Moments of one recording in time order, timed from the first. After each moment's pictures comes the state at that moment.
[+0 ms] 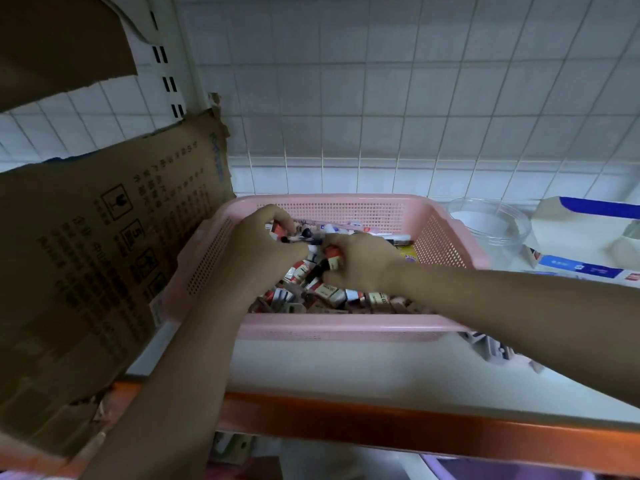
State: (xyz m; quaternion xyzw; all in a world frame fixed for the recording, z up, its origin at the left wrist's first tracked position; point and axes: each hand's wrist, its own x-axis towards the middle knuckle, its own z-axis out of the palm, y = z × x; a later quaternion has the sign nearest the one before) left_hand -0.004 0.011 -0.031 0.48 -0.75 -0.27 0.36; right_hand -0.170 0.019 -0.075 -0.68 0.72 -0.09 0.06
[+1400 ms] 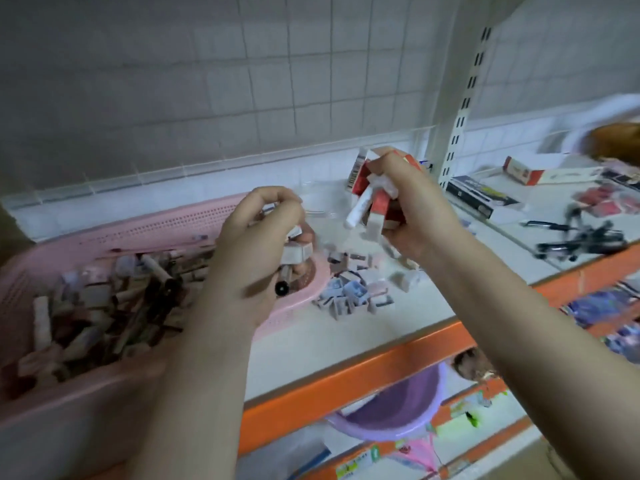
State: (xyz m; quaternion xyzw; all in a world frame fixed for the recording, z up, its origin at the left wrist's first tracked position) left_hand -0.119 0.116 -0.002 0.27 -0.60 -0.68 0.33; right_hand -0.270 0.184 -0.013 -0.23 0.54 -0.78 0.23
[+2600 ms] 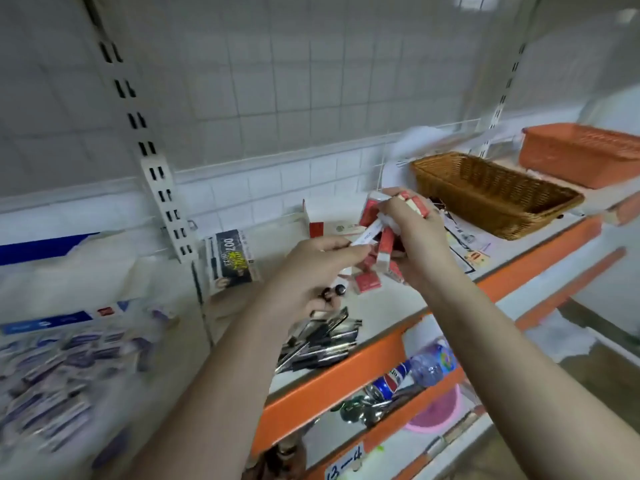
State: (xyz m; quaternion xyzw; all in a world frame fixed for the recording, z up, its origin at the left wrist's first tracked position) left_hand -0.575 0.383 -0.033 0.23 -0.68 -0.70 0.03; right_hand -0.681 0.474 -0.048 -0.16 0.56 -0.81 0.11
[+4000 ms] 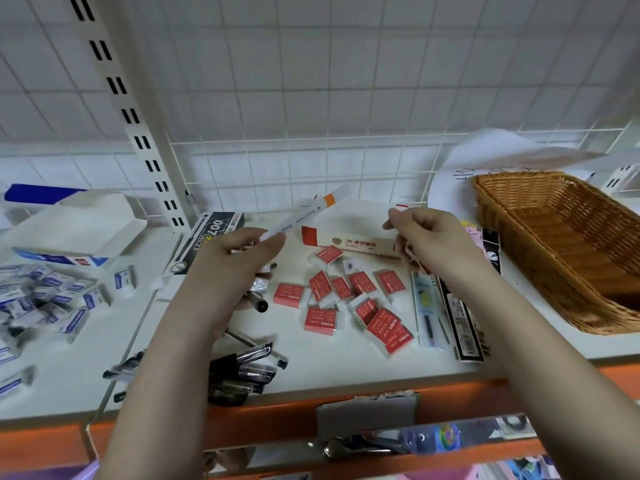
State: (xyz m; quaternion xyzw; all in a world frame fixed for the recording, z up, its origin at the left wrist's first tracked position) left_hand -0.624 0.394 -0.051 0.42 -0.62 -0.58 0.32; right_hand -0.836 0.493 -0.059 -0.38 0.72 -0.53 0.22
